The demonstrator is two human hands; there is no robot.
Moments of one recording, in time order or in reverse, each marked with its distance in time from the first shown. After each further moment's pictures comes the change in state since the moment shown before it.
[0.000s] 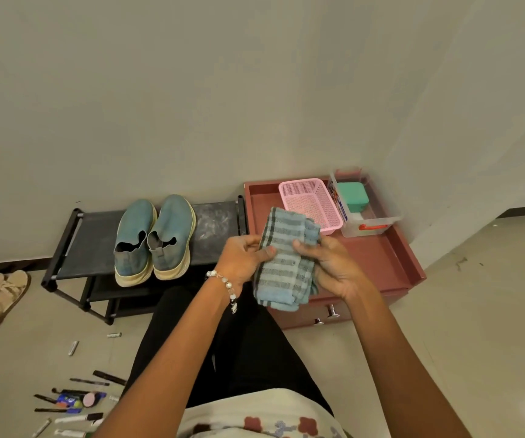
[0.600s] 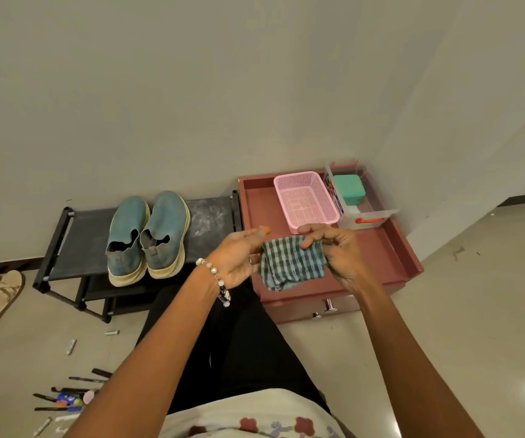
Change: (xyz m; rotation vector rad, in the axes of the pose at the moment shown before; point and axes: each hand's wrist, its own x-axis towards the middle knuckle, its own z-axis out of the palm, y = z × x) left_hand 0.024 0.004 0.000 -0.252 -0.127 -0.229; right_hand 0.013 -0.003 -0.036 -0.380 0.073 -0.395
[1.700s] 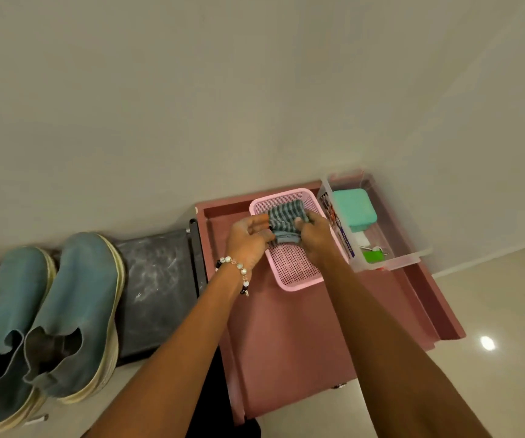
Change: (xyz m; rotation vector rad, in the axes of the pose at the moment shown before) left_hand 0.291 0.039 0.009 0.285 0.219 0.181; right_hand 0.289 0.128 -0.072 -0.077 0.506 0.363
